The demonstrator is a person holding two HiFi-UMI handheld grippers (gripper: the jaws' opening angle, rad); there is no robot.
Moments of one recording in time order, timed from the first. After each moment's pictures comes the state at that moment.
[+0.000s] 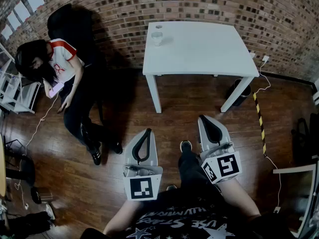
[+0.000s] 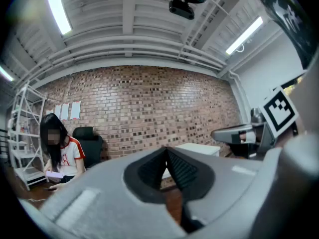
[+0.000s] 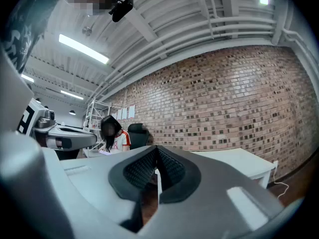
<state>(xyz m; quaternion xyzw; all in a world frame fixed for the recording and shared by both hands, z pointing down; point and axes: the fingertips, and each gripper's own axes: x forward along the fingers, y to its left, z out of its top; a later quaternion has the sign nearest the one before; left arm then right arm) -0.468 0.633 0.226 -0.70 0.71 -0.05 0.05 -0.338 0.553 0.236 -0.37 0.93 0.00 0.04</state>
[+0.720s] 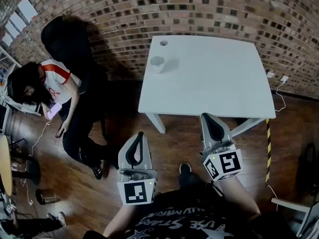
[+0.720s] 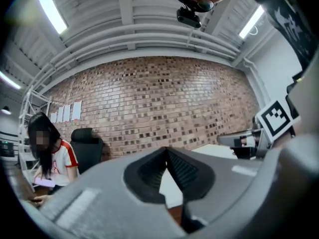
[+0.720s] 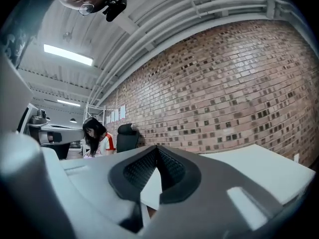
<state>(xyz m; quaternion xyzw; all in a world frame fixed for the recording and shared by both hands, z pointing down) -0.507 0.394 0.223 -0.65 0.76 -0.05 0.05 -0.362 0.276 0.257 -0.35 0.93 -0.04 0.05</state>
